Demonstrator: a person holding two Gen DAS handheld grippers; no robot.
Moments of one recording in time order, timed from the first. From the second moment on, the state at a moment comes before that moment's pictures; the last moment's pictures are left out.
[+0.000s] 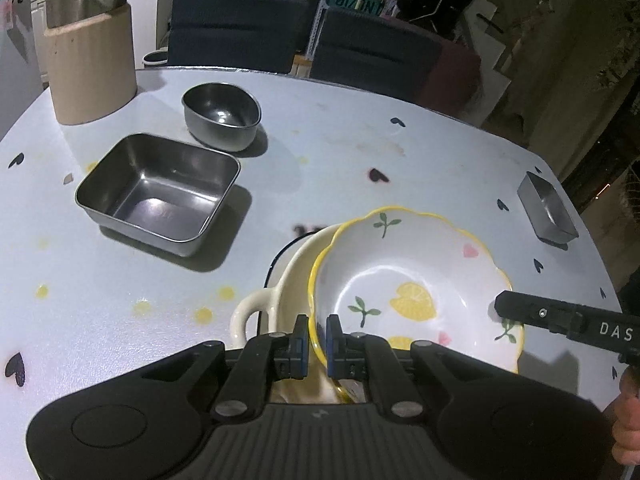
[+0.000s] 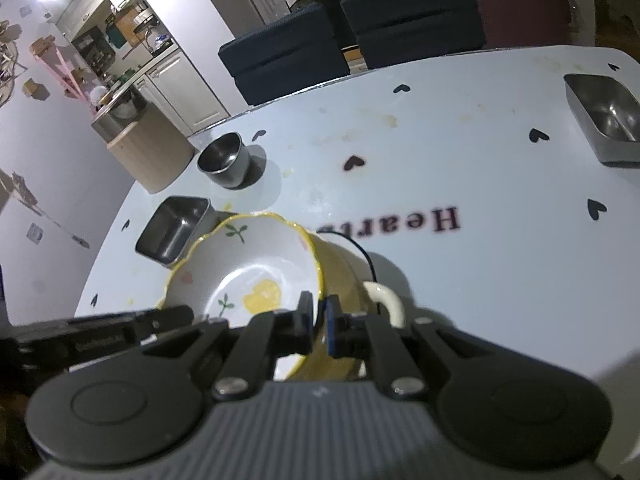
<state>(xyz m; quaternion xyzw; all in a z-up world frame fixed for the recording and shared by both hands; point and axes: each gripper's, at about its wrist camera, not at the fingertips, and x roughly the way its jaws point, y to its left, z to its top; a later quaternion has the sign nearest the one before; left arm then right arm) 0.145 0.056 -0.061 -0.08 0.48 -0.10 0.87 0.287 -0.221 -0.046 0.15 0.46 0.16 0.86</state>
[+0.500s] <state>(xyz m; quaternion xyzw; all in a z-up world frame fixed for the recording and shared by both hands) 0.152 0.054 -0.075 -0.07 0.50 -0.09 0.86 0.289 -0.216 -0.052 0.13 0.48 0.15 0.85</state>
